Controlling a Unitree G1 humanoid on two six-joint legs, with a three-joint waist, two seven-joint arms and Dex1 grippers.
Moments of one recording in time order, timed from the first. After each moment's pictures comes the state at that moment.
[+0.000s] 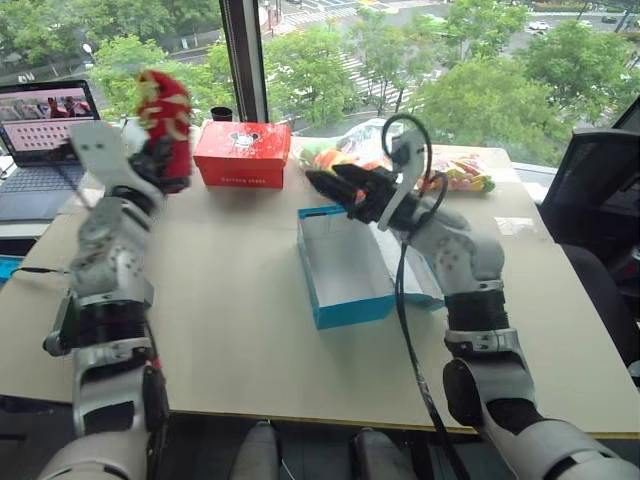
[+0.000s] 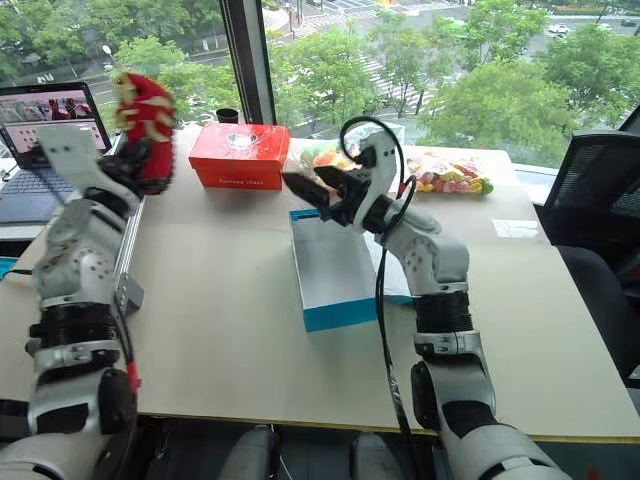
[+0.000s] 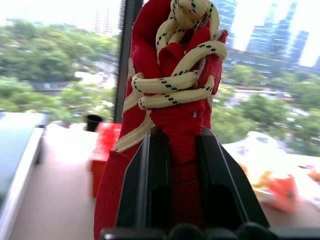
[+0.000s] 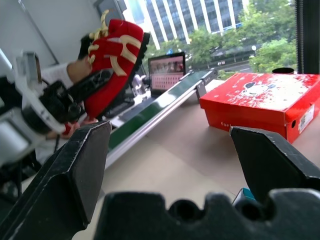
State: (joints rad) left arm -0.75 0.43 0.28 0.16 -0.51 0.38 -0.30; right arm -0.92 -0.14 -0.23 0.24 0.65 0.71 0.56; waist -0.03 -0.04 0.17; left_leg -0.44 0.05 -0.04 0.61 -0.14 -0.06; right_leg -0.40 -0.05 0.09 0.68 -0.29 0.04
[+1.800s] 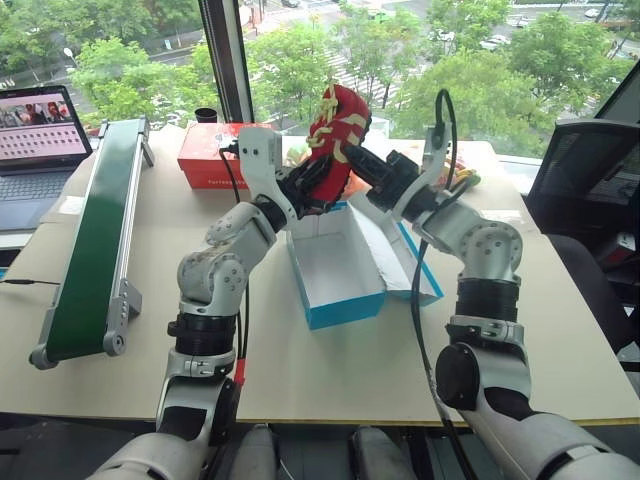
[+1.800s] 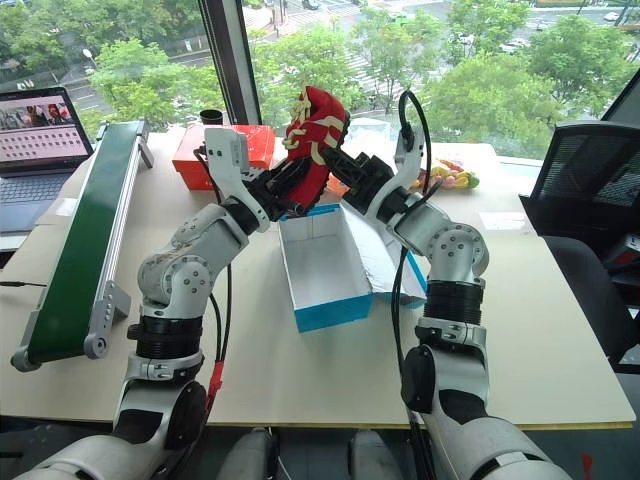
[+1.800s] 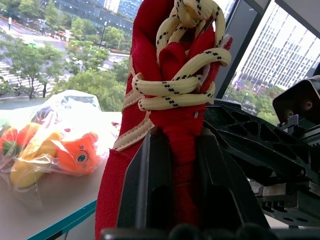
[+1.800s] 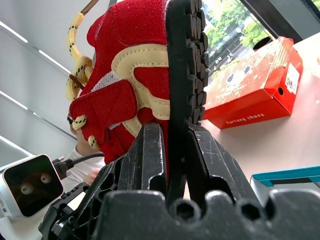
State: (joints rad) left arm -0.65 0.37 0.13 -0.16 -0.59 0.74 -0.41; right arm -0.98 -0.17 -0.32 0.26 0.83 0.89 0.30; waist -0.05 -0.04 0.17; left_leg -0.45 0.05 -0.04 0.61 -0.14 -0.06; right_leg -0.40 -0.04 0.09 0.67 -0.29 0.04
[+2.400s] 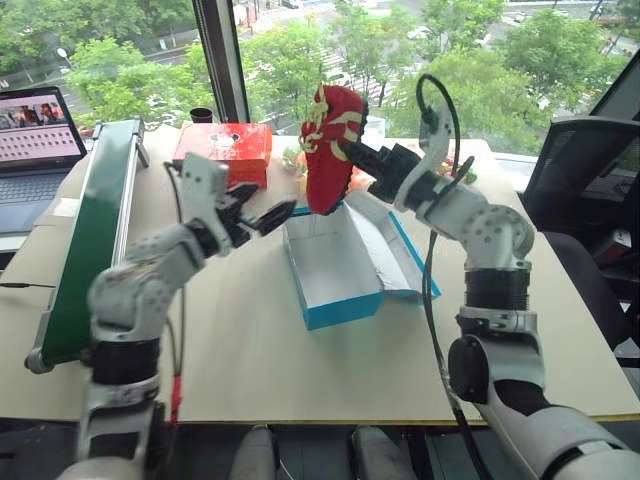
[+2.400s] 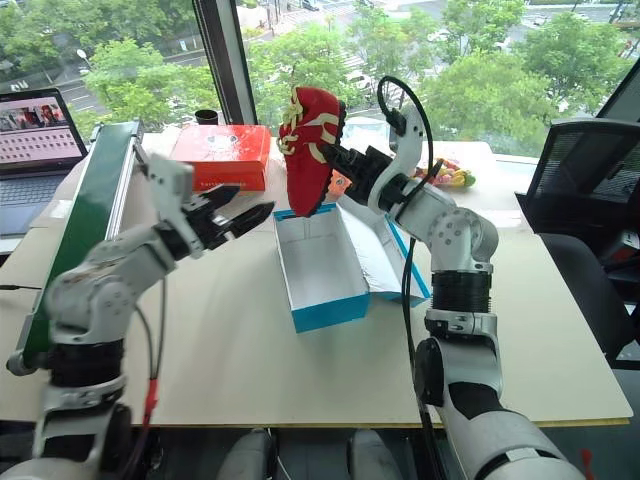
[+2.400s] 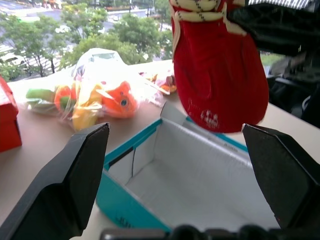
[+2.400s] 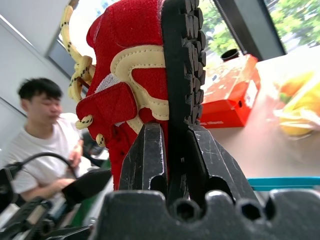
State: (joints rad) left arm -0.44 0.70 0.13 -0.31 -0.61 0.76 -0.74; right arm -0.99 -0.31 0.06 0.14 0.57 1.04 0.35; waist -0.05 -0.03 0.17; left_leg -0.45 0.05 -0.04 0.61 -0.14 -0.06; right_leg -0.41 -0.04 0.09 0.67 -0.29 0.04
